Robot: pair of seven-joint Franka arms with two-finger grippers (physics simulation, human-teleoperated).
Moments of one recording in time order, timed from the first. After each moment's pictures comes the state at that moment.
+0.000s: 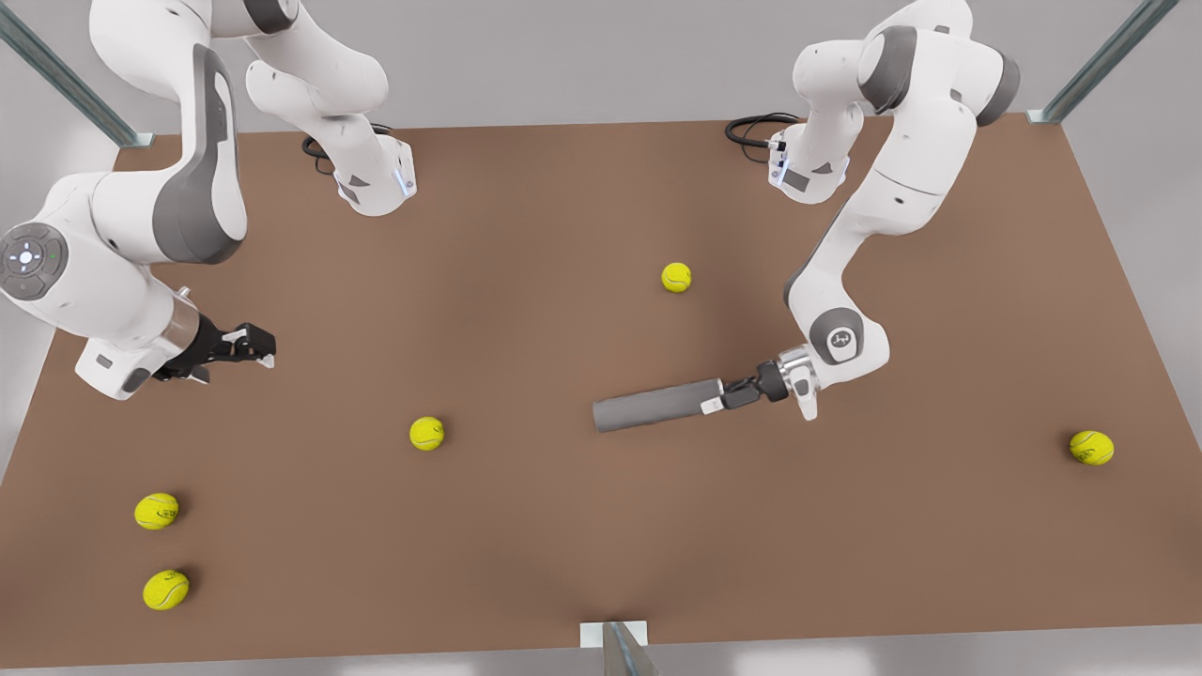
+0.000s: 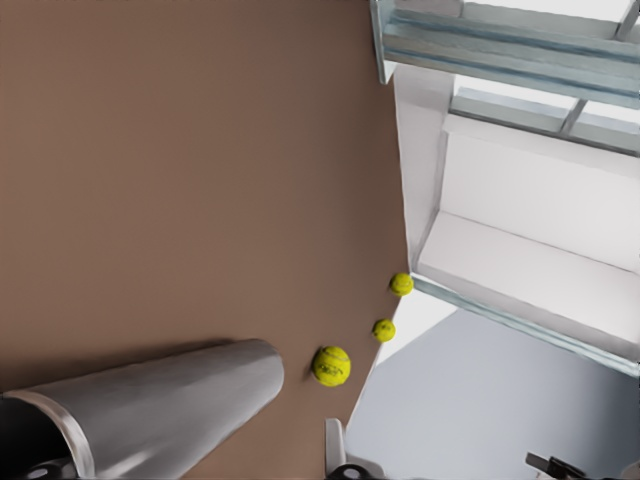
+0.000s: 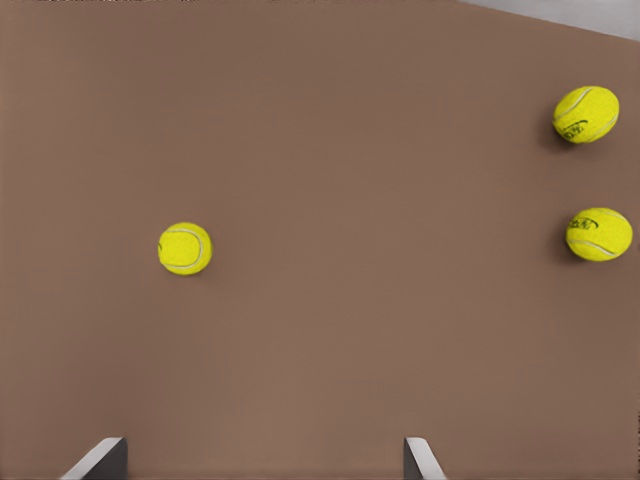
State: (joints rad) left arm -0.02 0.60 -0.26 -1.99 -1.72 2.24 0.63; right arm 0.03 0.18 -0.02 -1.51 0.01 1.65 -0.21
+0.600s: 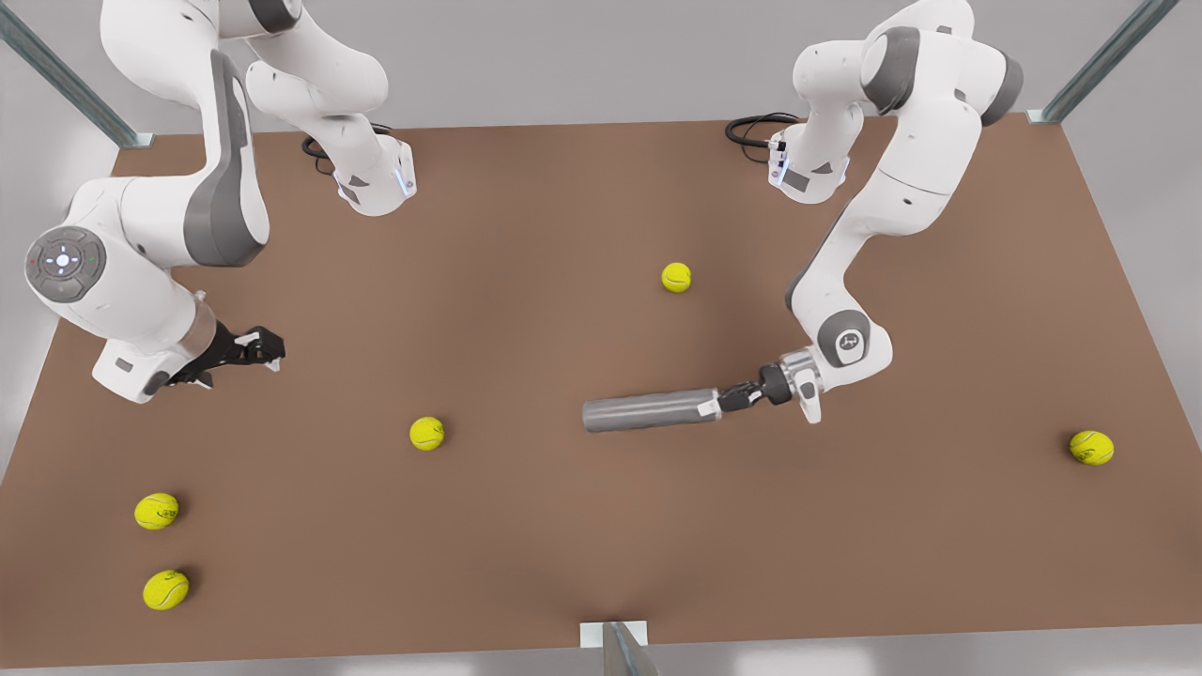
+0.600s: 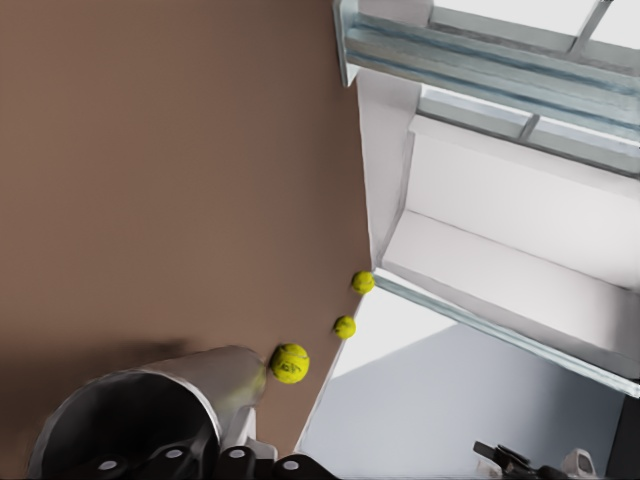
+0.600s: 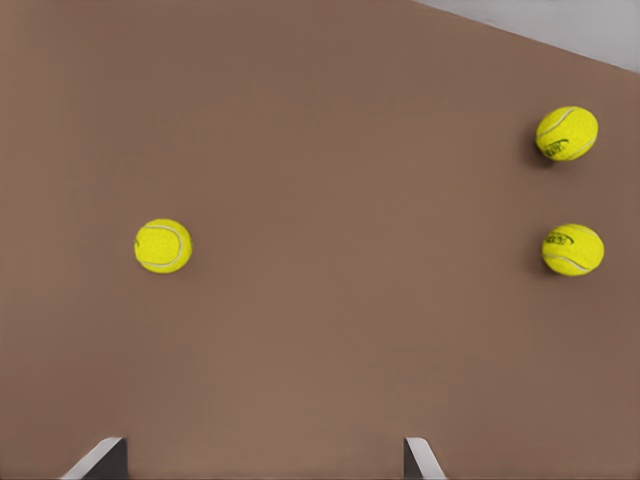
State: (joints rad) left arm 0.00 0.60 -0.26 -1.97 -1.76 2.17 0.62; right arm 0.06 0.19 -0.01 -1.53 -0.06 1.68 -0.22
